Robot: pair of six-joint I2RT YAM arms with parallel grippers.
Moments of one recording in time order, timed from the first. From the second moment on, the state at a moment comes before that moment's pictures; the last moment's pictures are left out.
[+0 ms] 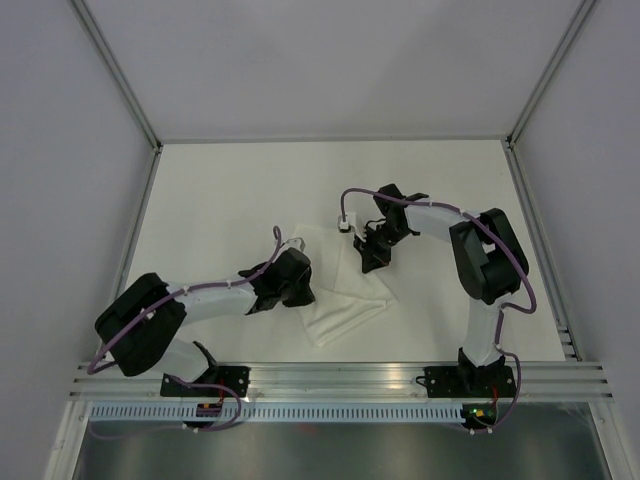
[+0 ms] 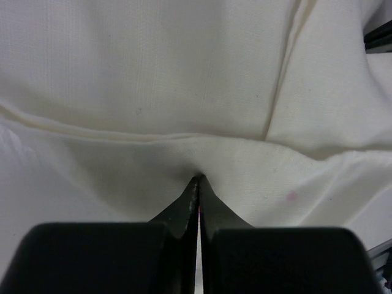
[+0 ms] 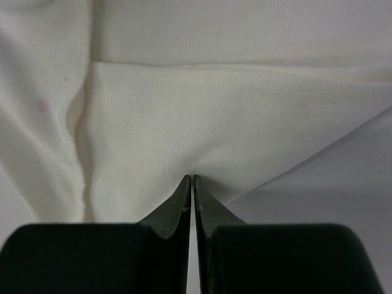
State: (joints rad) left arm -0.83 1.43 0.59 -0.08 -0.09 -0.83; right arm 0.42 1.96 1.26 -0.70 -0.69 -0.86
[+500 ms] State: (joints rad) left arm -0.73 1.56 0.74 -0.15 -0.04 -0.77; right arm 0.38 1.86 1.13 -0.54 -0.56 -0.68
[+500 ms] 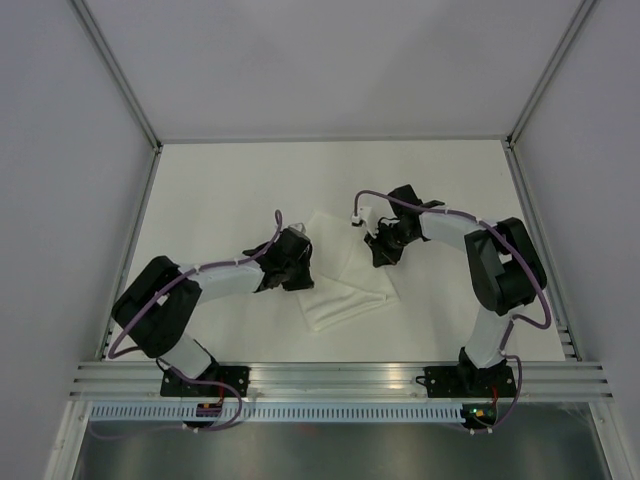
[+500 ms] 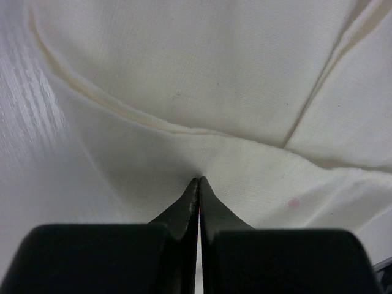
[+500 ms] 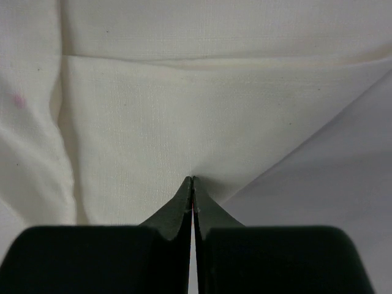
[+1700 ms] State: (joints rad) left arm -0.71 1.50 0.89 -0.14 0.10 -0.66; right arm 0.49 1.21 0.71 -0.62 -0.57 -1.14
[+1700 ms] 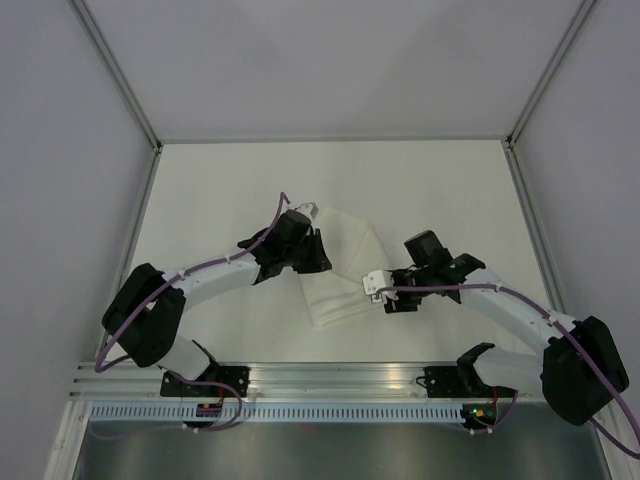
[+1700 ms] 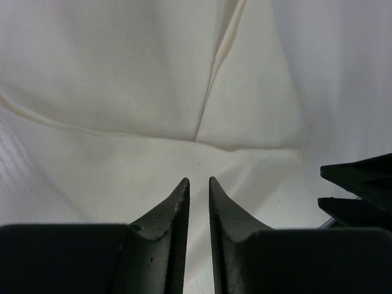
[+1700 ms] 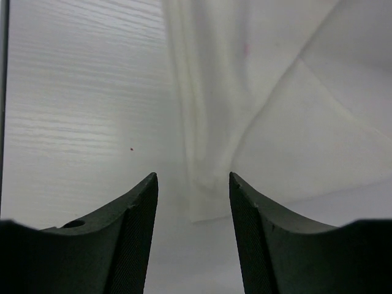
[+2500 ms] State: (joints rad) left arm -0.78 1.69 0.82 0.03 0.22 -0.78; right arm 0.96 1.16 0.35 0.05 -0.11 -0.99
